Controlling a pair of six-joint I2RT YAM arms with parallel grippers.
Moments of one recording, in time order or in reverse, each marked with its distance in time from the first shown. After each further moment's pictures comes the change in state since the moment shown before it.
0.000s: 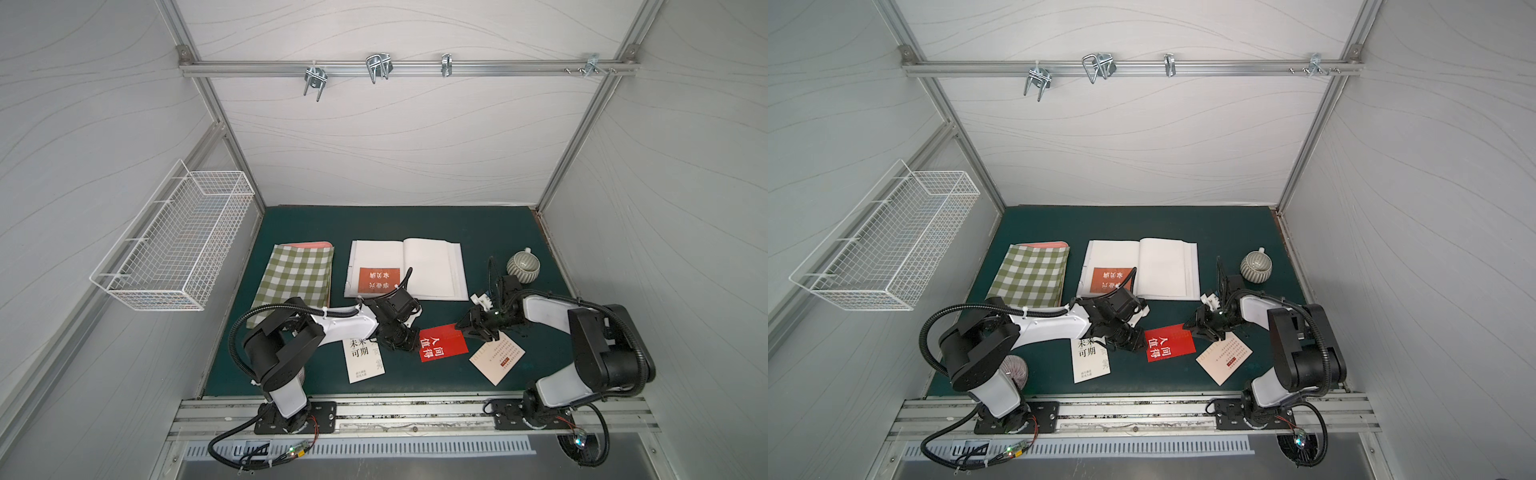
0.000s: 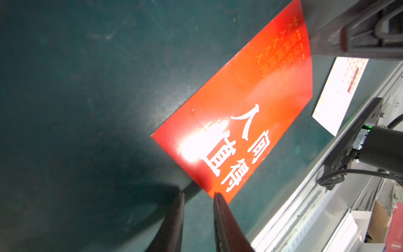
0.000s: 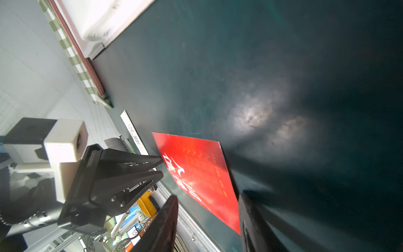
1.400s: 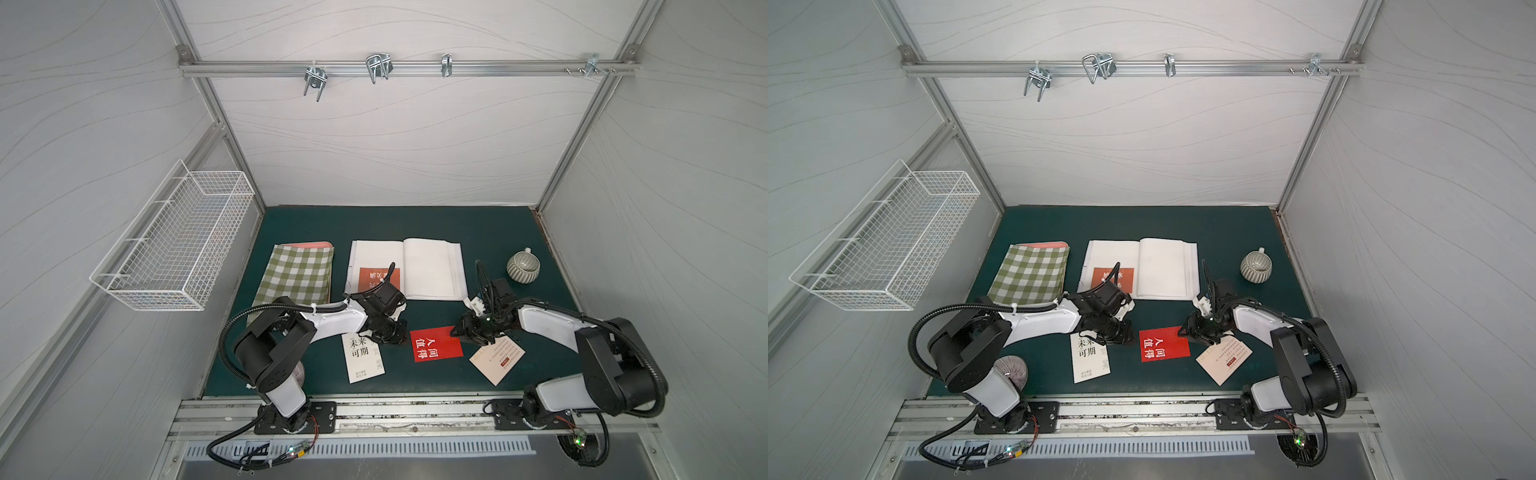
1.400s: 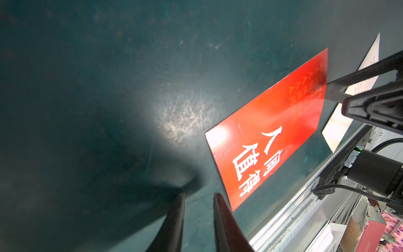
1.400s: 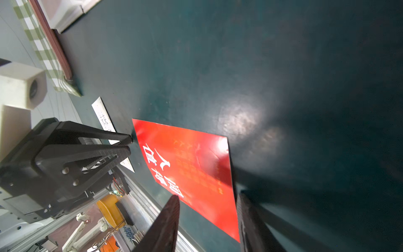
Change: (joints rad) left arm 0.113 -0.036 -0.031 -0.066 0.014 -0.029; right arm 0.157 -0.103 -0.031 0.029 0.166 0.051
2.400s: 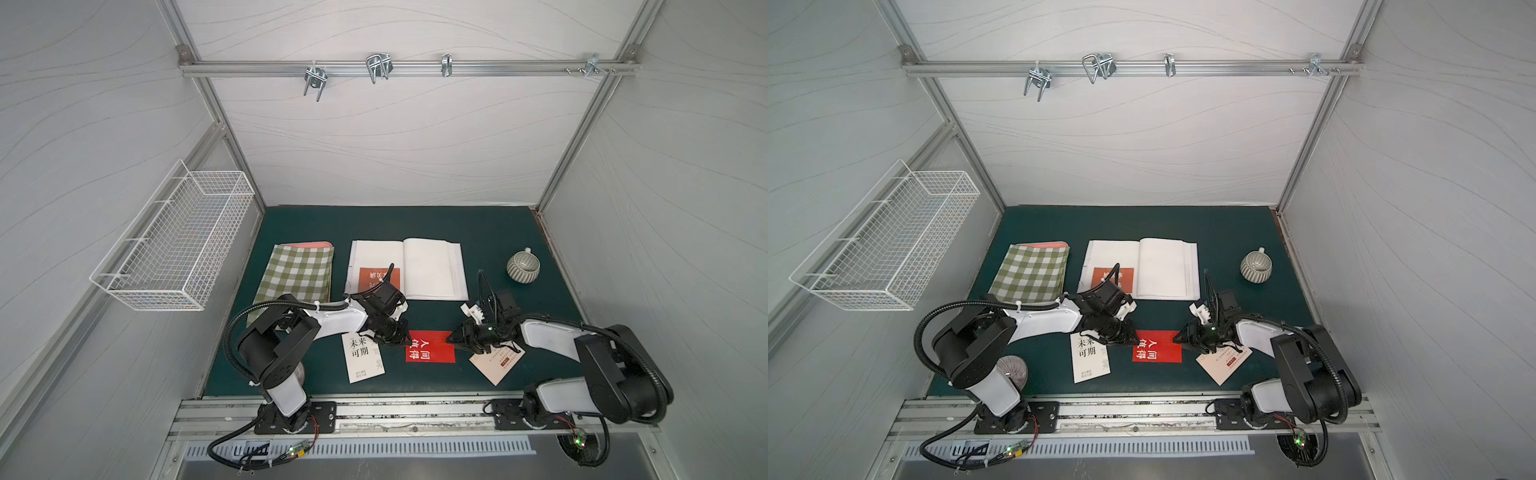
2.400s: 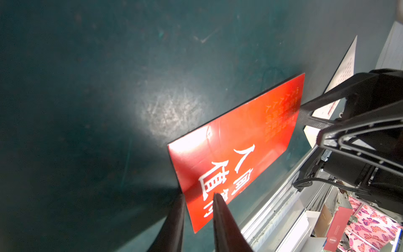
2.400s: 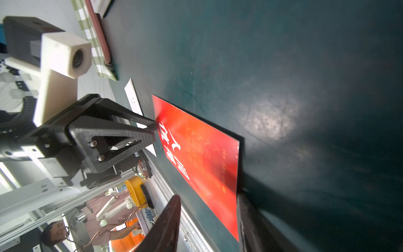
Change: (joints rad) left arm 0.012 0.024 -0.022 0.072 0.090 -0.051; right arm 0.002 -0.051 -0.182 0.269 -0.206 0.107
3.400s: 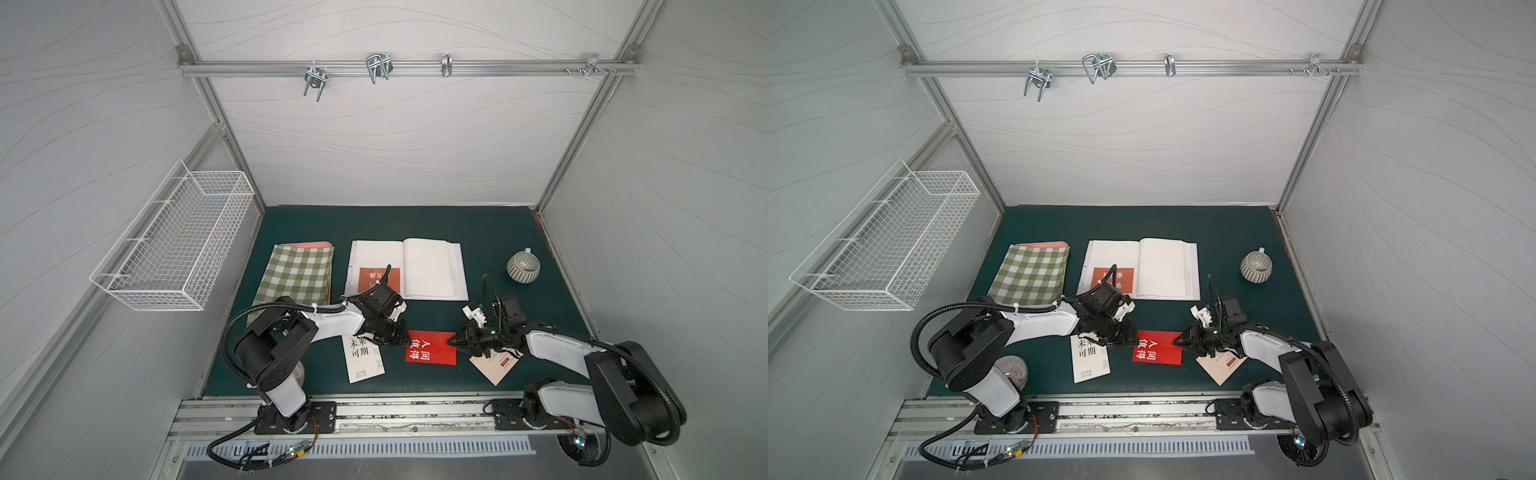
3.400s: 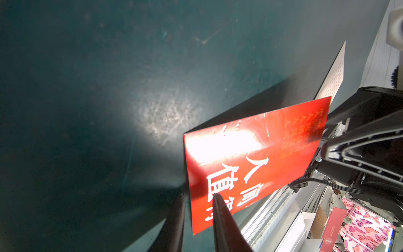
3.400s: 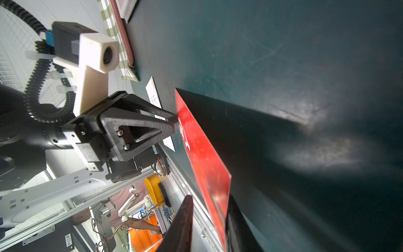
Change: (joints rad) left arm 0.004 -0.021 -0.043 0.060 0.006 -0.024; right arm 0.004 -0.098 -0.064 0.065 -0.051 0.113
